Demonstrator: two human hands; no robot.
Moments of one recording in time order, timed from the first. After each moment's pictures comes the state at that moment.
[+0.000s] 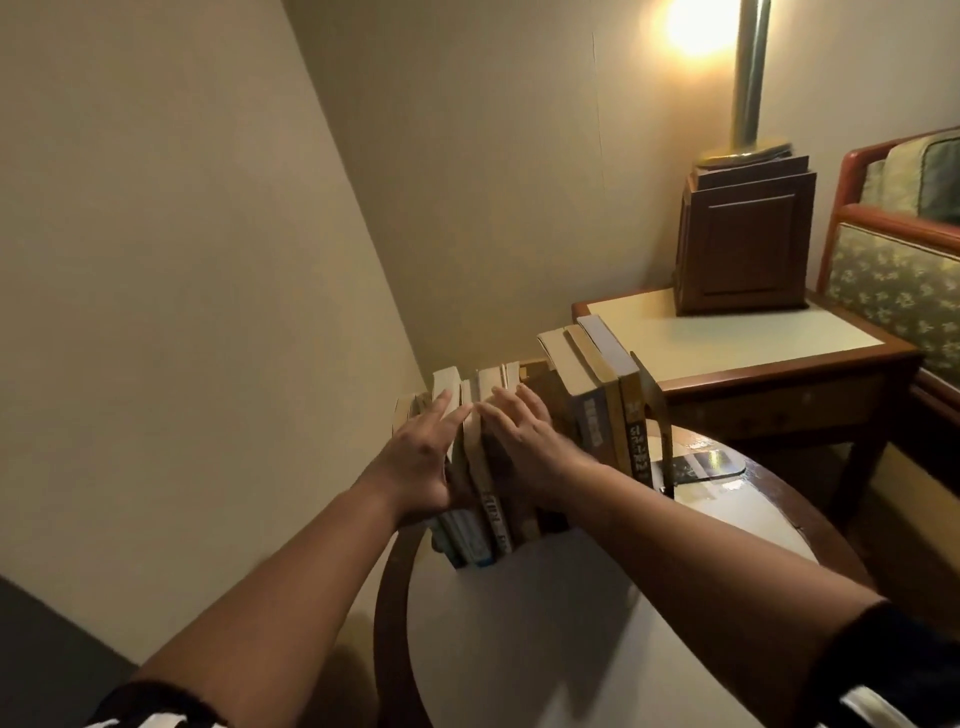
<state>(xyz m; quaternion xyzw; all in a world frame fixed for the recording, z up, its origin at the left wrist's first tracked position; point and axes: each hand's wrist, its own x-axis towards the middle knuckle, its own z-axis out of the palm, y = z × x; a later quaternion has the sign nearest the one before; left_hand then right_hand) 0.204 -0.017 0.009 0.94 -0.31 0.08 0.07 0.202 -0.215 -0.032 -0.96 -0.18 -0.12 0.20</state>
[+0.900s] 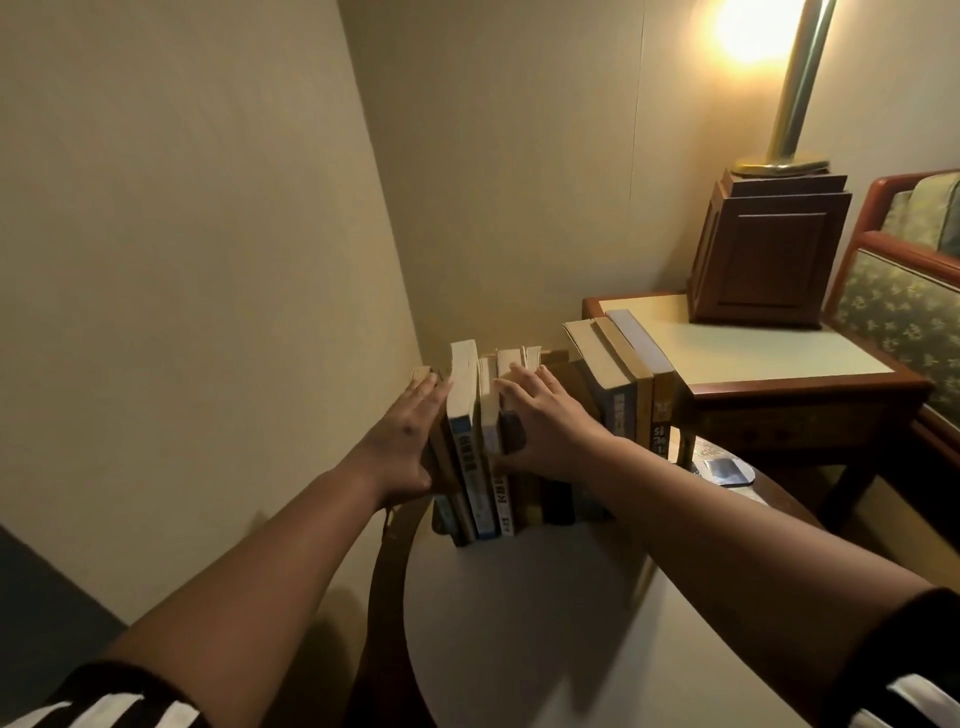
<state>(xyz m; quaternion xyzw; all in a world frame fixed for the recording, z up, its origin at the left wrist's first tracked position) 0.220 0.028 -0.009 0.94 -0.28 0.08 0.15 0.208 -0.211 -0.015 -0.97 -0.16 -0.08 0.17</state>
